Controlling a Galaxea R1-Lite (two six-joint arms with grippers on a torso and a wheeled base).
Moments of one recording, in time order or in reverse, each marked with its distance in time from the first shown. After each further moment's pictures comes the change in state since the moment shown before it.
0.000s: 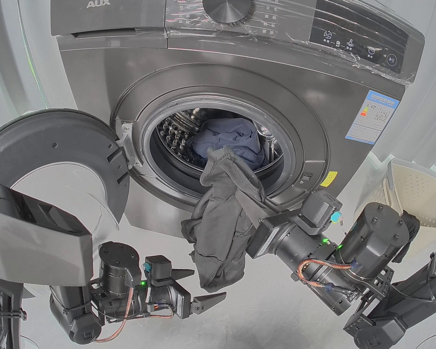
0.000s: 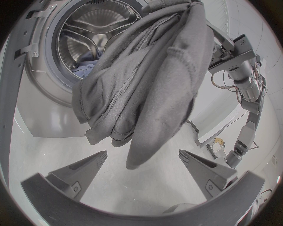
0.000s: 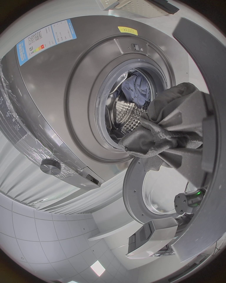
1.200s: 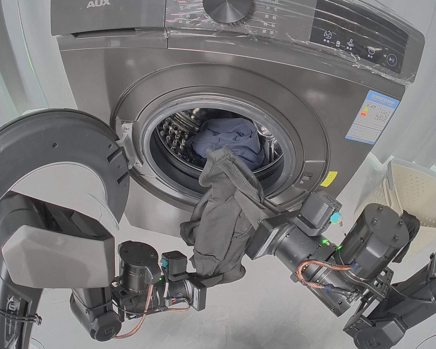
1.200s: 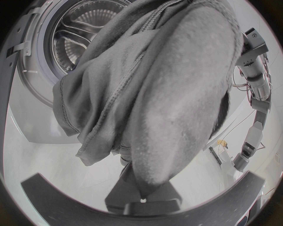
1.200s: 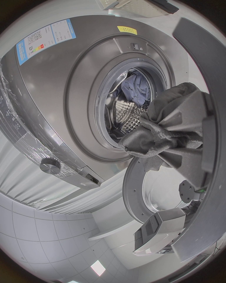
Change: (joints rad) left arm -0.021 0.098 -0.152 0.000 0.039 -0.002; right arm 0.004 0.000 0.002 -0.001 0.000 0.001
